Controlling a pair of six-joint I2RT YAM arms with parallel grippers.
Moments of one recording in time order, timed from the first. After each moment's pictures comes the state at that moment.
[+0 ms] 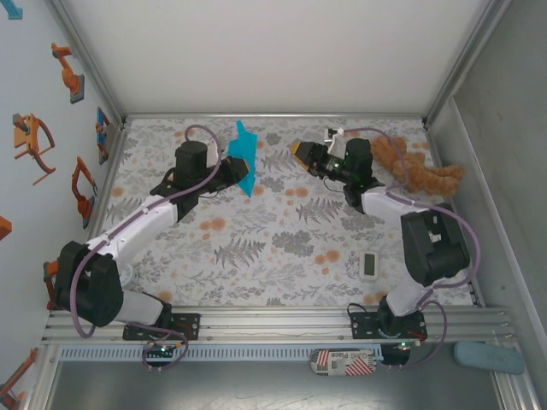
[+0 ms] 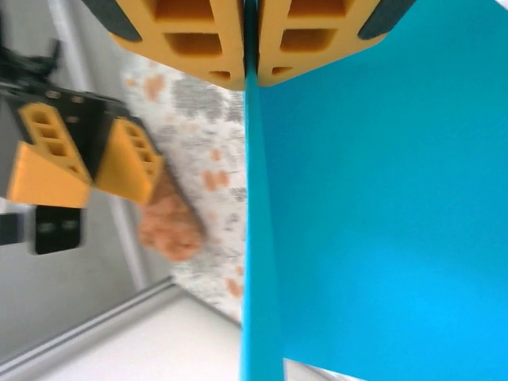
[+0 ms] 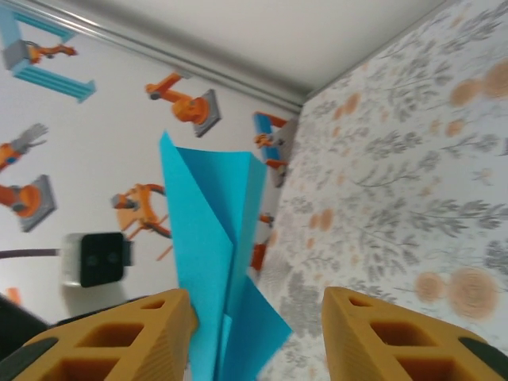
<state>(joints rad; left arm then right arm) -0.50 1.40 1.03 -0.14 0.30 -0.71 0.34 1.64 0.95 0.54 -0.69 1.05</state>
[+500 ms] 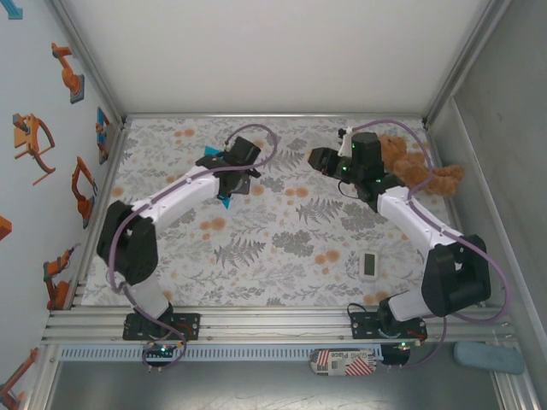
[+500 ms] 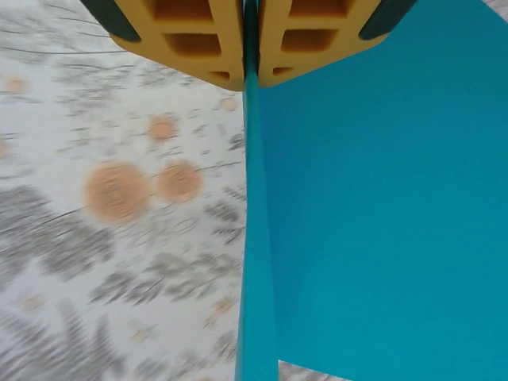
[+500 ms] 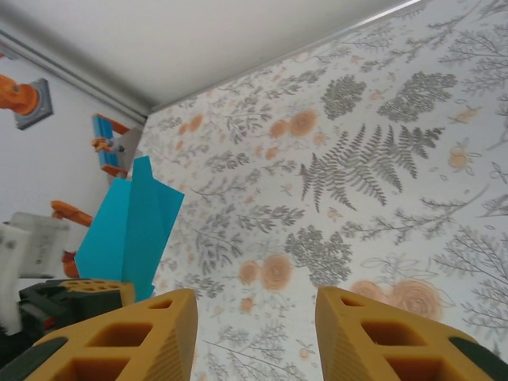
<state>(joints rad) -0.69 1.78 1.43 -0.81 -0.50 -0.40 0.34 1.44 1.04 -0.07 -0.36 0.61</state>
